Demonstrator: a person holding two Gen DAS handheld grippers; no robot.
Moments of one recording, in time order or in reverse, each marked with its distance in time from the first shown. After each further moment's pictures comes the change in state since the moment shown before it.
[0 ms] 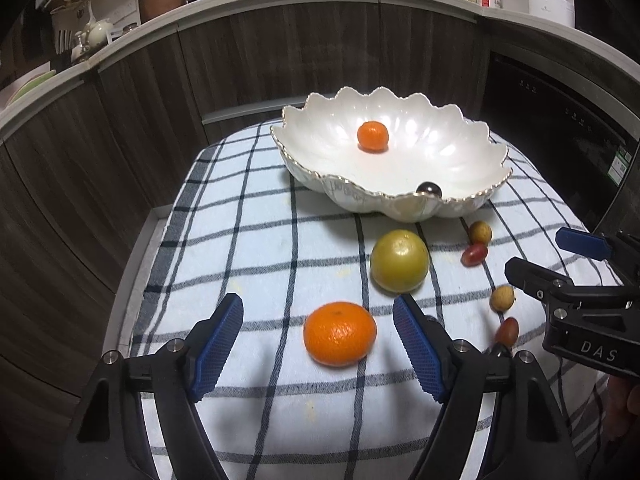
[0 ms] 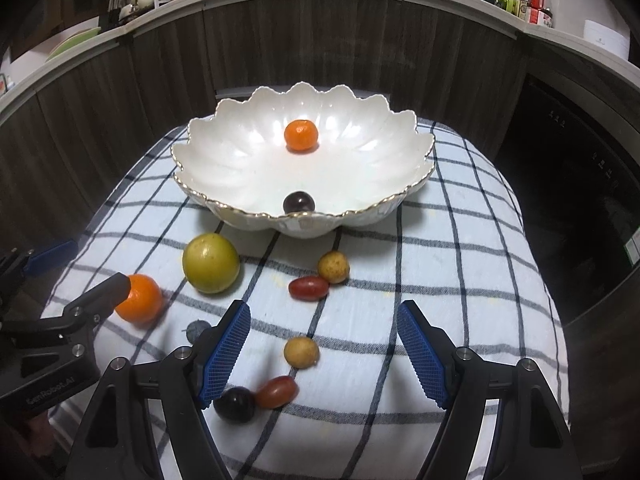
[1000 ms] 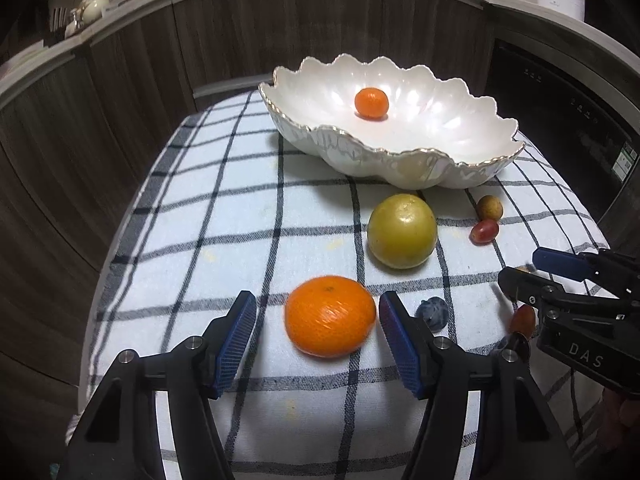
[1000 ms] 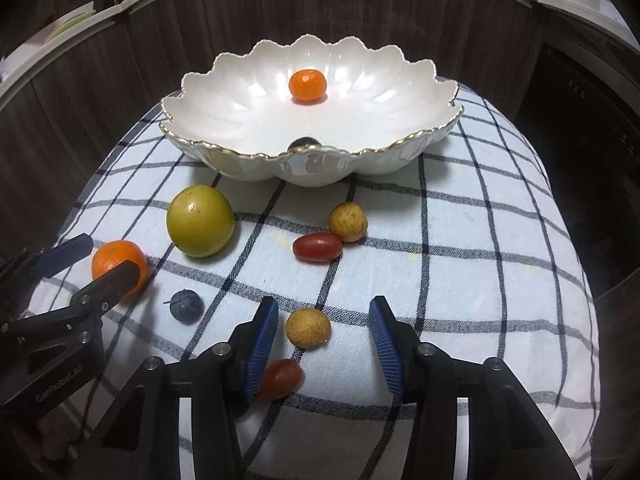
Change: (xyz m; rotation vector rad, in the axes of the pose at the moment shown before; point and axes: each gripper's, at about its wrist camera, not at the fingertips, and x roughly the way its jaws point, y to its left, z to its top) left arm 0.032 -0.002 -0.015 -0.038 0.071 -0.042; right arm 0.037 0.002 -0.015 0.010 0.115 0.041
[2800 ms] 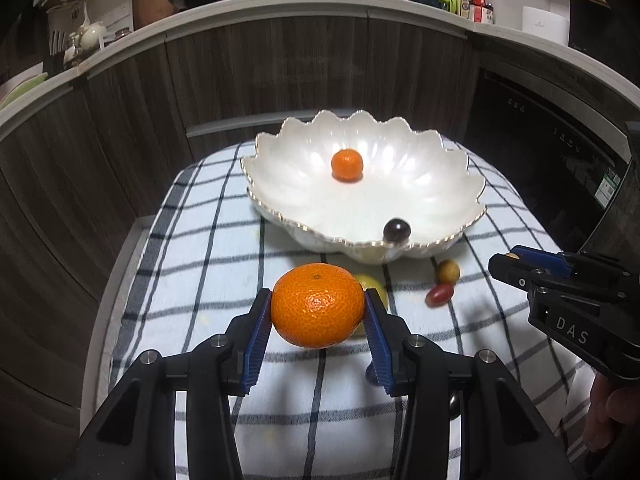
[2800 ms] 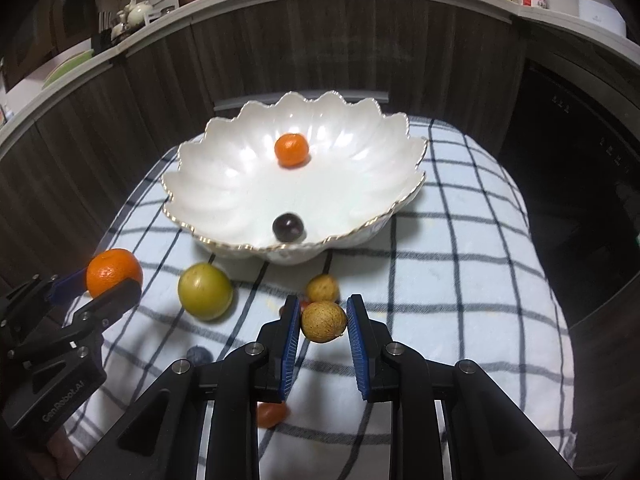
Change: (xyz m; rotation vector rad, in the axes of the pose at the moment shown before) left arm -0.042 -0.021 0.044 0.023 -0.112 -0.014; right arm -0.040 -0.025 0.034 0.055 -0.116 0.023
